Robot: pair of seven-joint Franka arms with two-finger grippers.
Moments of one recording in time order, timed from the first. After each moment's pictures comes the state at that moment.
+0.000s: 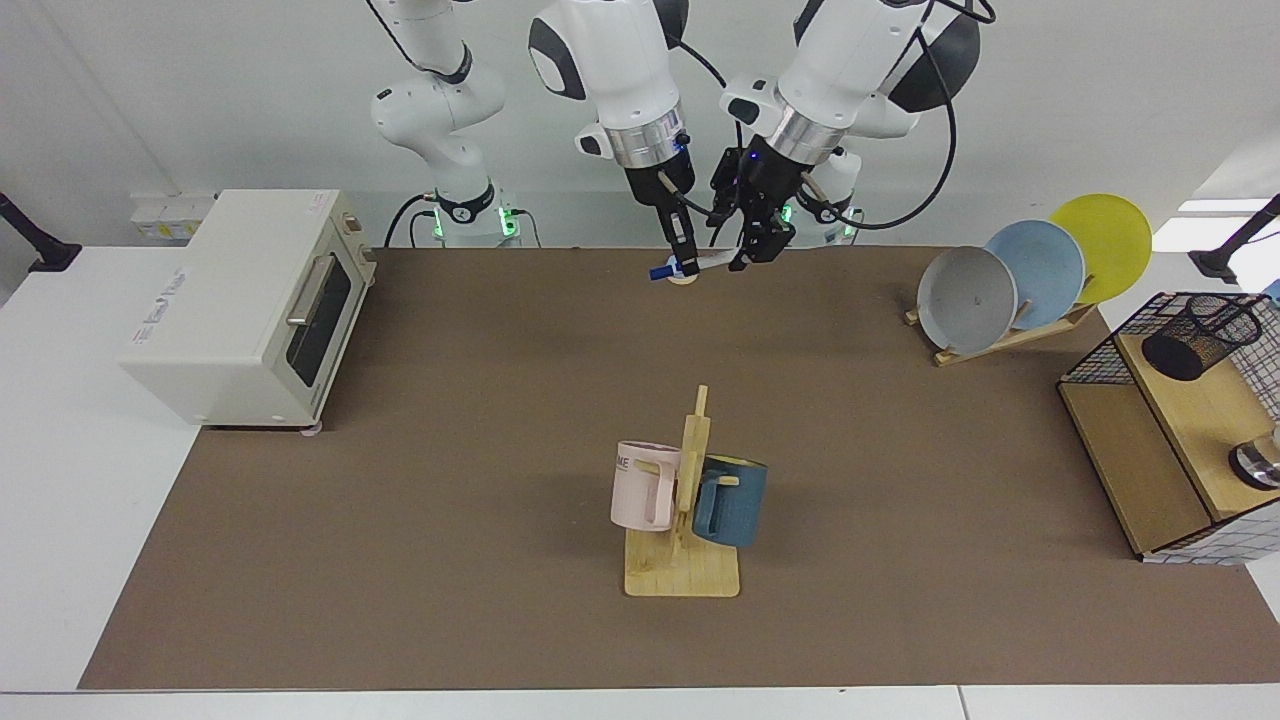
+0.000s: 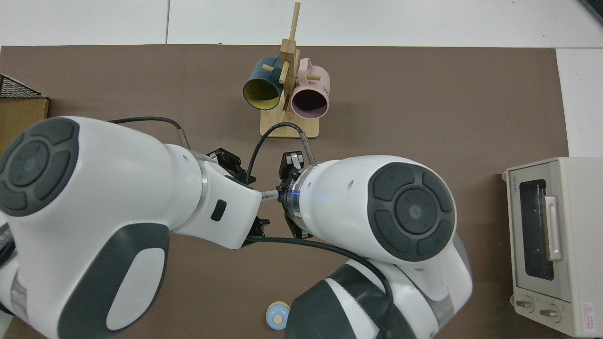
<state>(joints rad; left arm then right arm) -0.25 -0.06 -0.23 -1.73 -0.32 1.79 0.85 0.57 0.10 0.06 -1.63 0.18 2.01 2.02</state>
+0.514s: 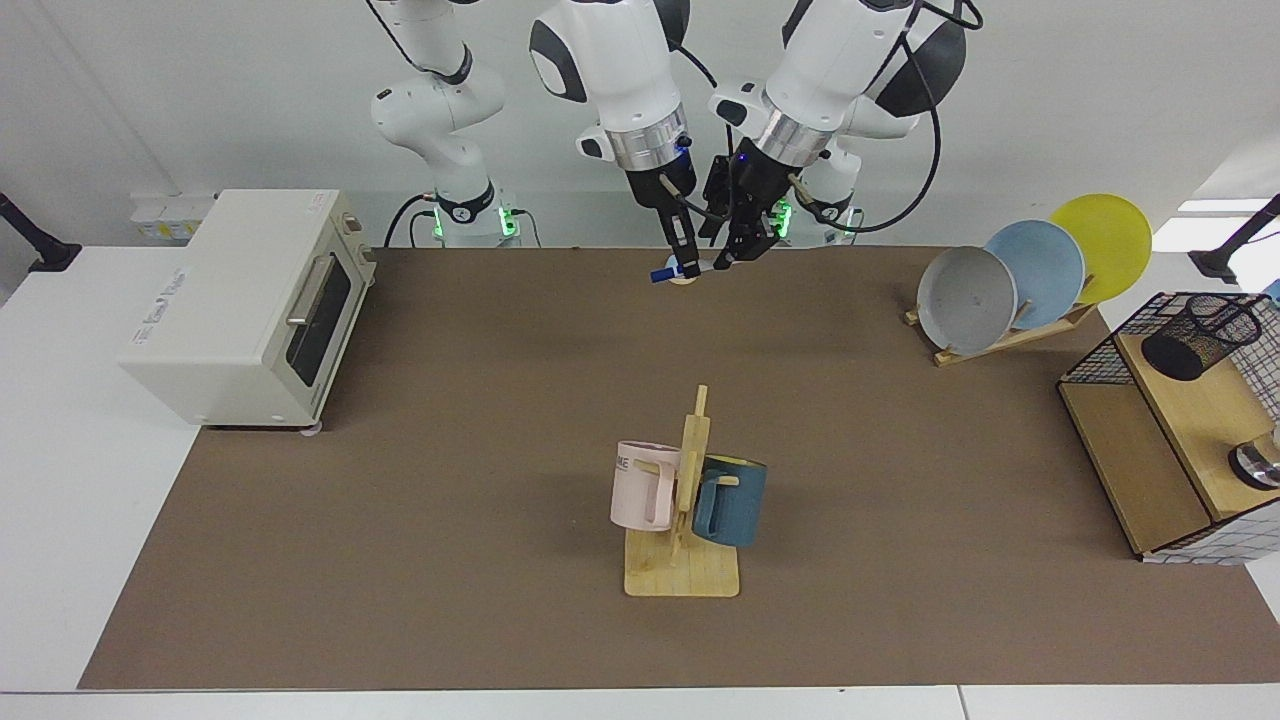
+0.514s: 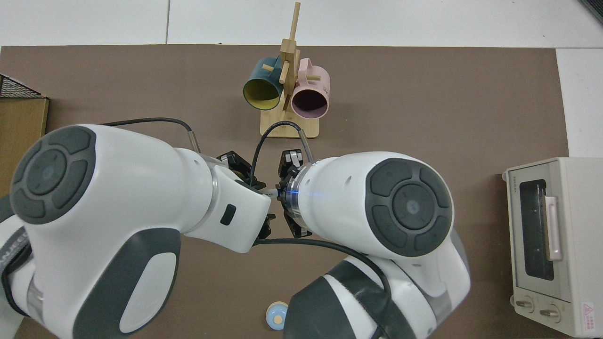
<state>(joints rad) -0.27 -0.06 -0.23 -1.74 -0.32 1.82 0.86 0.57 0.11 0.06 -1.62 0.18 2.01 2.02</state>
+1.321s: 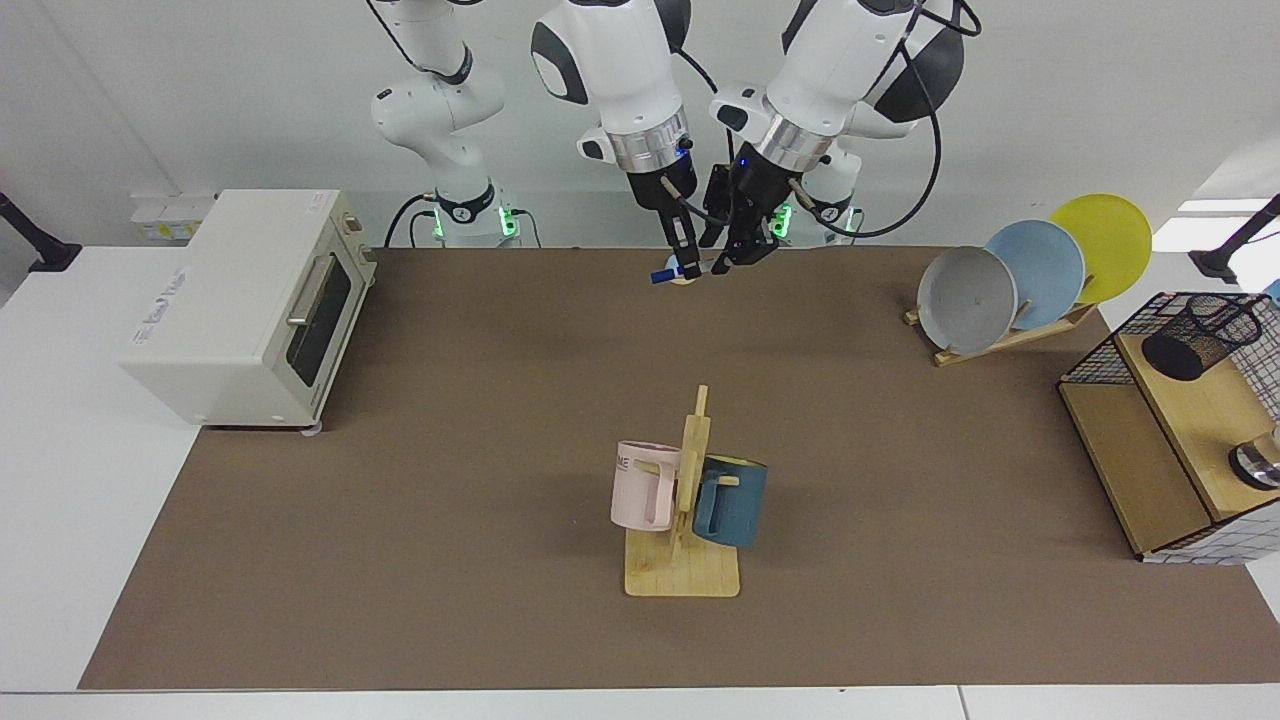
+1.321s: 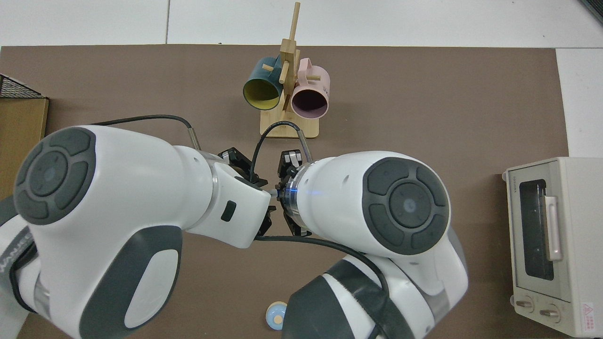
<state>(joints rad) -0.27 -0.05 -0.22 -1.75 -0.32 1.87 0.86 0.57 0.11 0.06 -1.62 0.18 2.00 2.01</state>
